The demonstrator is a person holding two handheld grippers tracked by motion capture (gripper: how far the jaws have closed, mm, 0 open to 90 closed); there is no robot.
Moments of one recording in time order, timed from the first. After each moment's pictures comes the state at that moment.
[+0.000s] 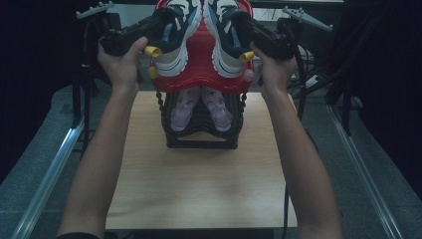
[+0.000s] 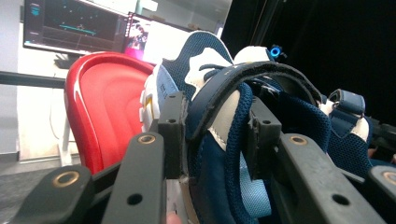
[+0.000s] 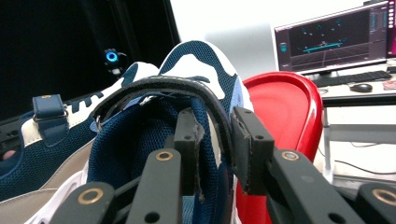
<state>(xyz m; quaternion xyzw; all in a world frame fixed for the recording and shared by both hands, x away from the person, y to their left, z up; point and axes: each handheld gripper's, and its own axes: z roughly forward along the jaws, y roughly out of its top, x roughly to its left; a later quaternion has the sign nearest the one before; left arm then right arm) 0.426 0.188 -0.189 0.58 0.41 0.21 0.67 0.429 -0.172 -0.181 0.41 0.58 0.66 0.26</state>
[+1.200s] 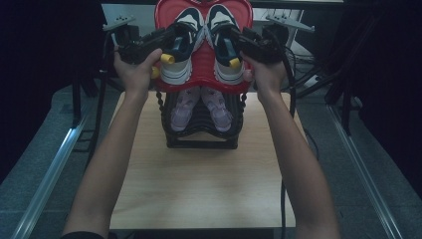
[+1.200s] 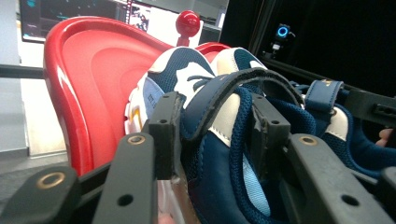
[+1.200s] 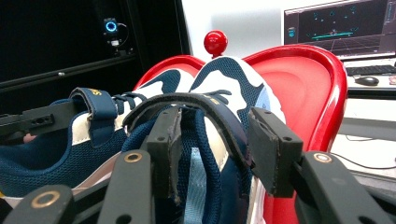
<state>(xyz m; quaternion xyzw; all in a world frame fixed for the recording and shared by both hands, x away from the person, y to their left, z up) 0.442 0.168 -0.218 0.61 0.40 0.23 0.65 0.440 -0.157 -0.197 0.39 0.62 0.62 0.27</state>
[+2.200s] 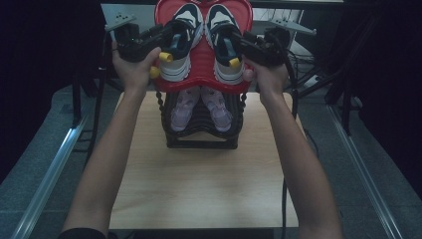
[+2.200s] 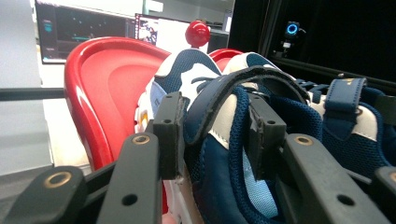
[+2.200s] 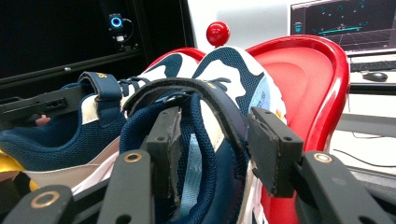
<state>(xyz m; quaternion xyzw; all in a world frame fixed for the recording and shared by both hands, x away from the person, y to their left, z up) 0.449 0.172 -0.217 0.61 0.38 0.28 0.63 0.439 -0.163 -0.203 0.39 0.63 0.62 0.26</state>
